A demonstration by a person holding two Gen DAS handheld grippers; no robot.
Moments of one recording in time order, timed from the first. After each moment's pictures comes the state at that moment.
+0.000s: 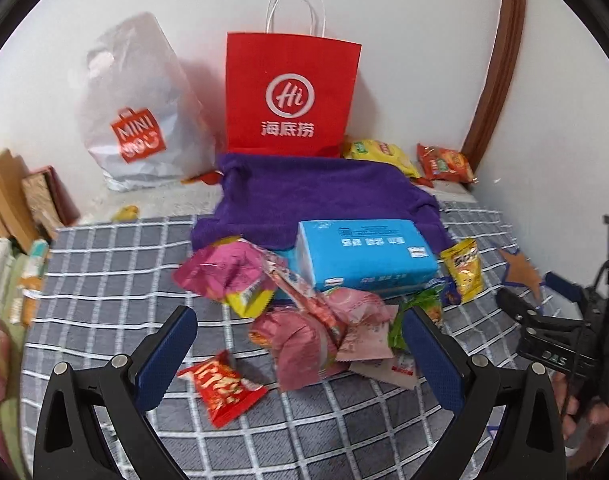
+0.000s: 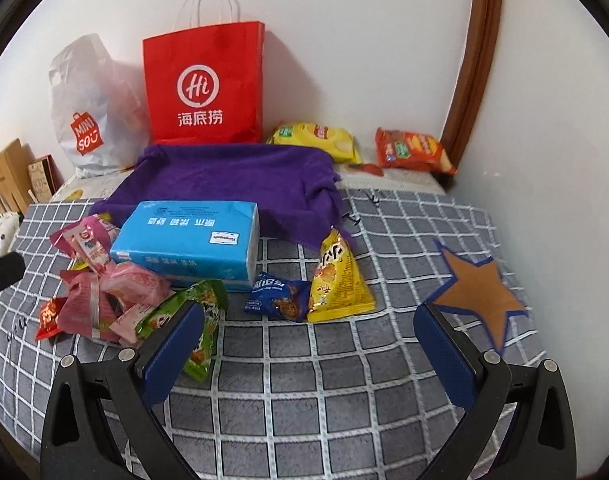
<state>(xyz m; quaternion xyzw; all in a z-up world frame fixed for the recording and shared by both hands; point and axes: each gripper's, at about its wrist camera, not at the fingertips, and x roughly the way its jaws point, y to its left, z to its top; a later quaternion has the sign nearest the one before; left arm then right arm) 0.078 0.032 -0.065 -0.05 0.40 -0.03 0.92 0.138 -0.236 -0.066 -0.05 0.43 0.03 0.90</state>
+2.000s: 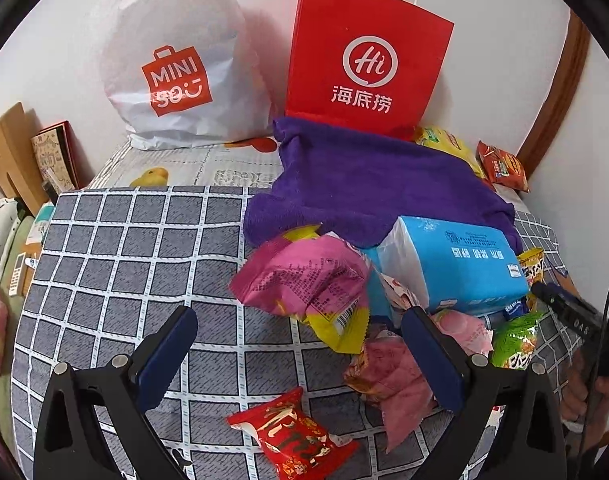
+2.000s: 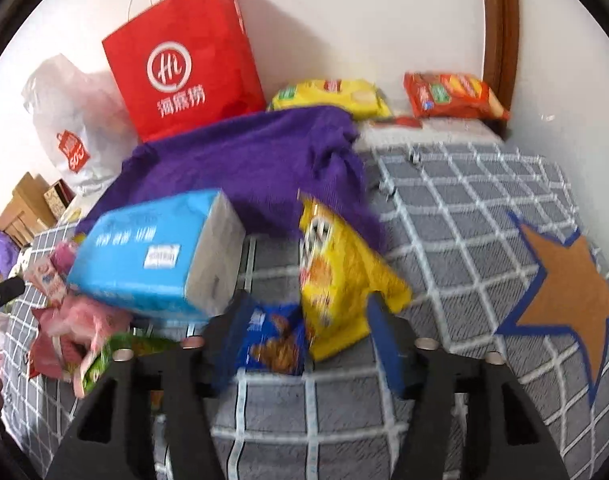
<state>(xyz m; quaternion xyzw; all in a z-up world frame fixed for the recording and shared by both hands) 0.135 0.092 -0.117 -0.08 0.44 0.03 0.90 0.219 -0.263 -0.143 0.03 0.46 0.09 0.88</state>
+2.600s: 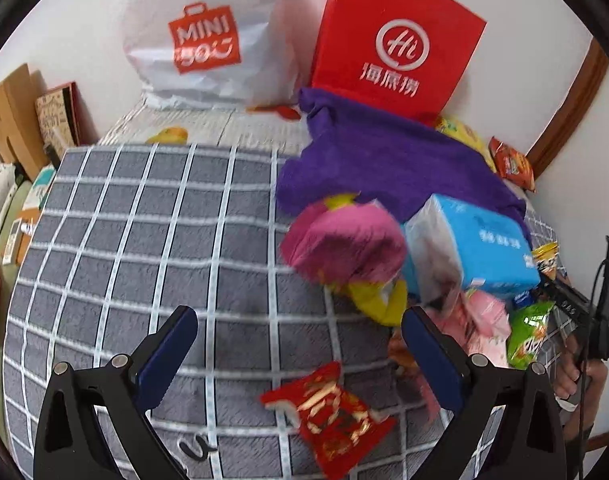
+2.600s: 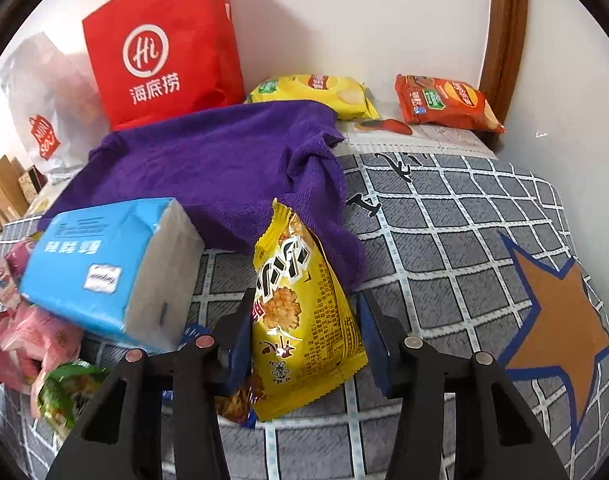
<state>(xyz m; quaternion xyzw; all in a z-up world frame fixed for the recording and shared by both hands) 0.124 0.123 -0.139 -0.12 0.48 0.03 0.87 0.233 -0.264 -0.166 -0.01 0.47 0.07 0.88</state>
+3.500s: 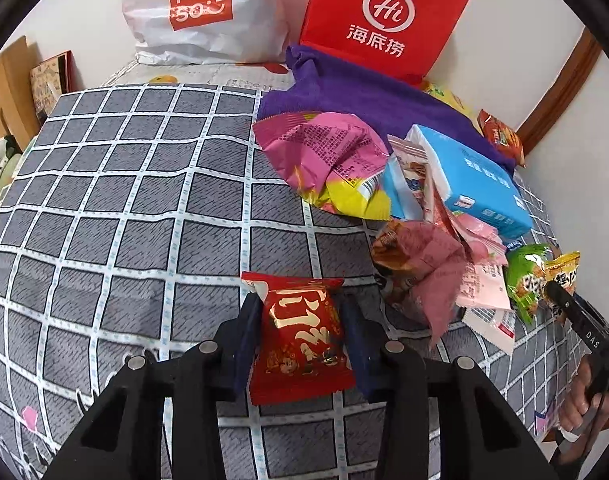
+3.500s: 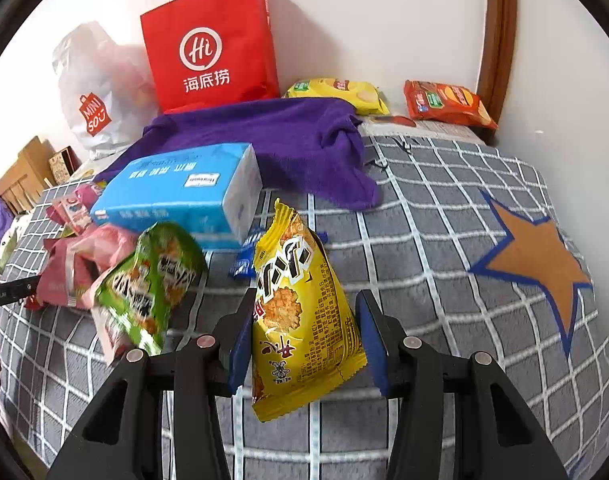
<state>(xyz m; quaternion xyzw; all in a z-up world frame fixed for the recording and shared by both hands) 0.083 0.101 -0.167 -0.13 0.50 0.00 0.86 0.138 -0.259 -0.142 0.00 0.46 0.10 0.88</state>
